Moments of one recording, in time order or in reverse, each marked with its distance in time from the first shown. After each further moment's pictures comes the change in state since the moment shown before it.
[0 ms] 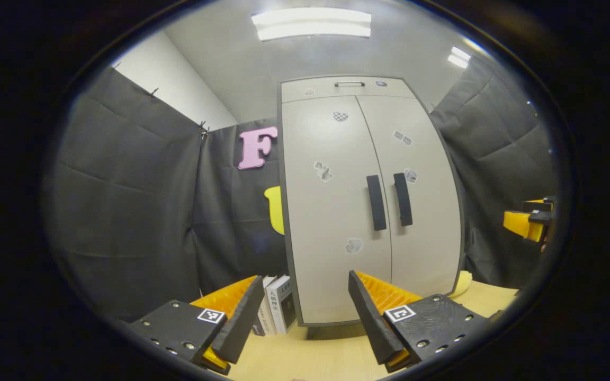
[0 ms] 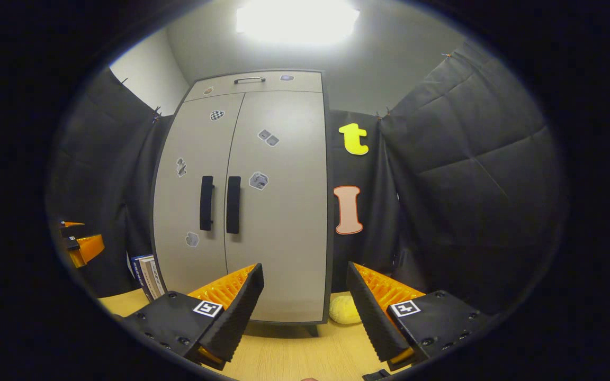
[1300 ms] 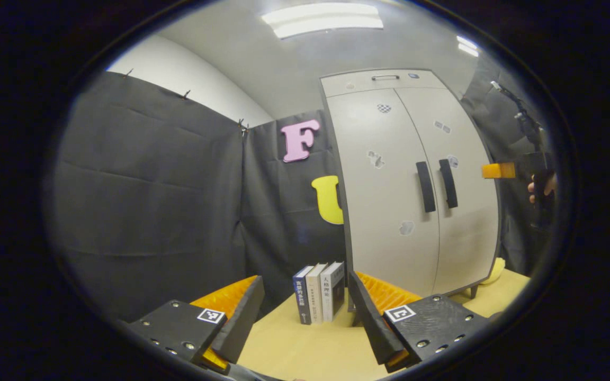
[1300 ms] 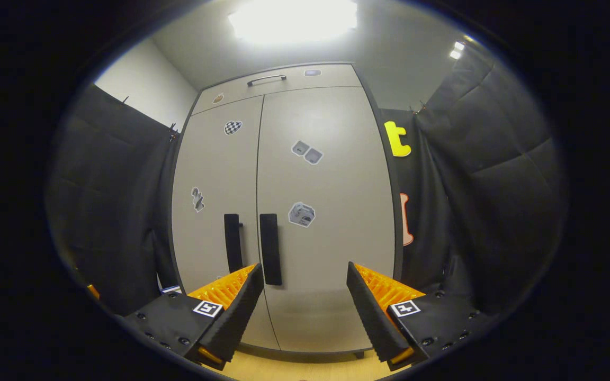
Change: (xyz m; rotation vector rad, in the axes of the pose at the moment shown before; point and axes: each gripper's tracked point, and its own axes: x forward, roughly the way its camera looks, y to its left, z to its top) left arm -0.050 0.091 -0.020 0.045 0.066 0.237; right arm 0.114 0.087 0.071 0.076 -0.027 0.203
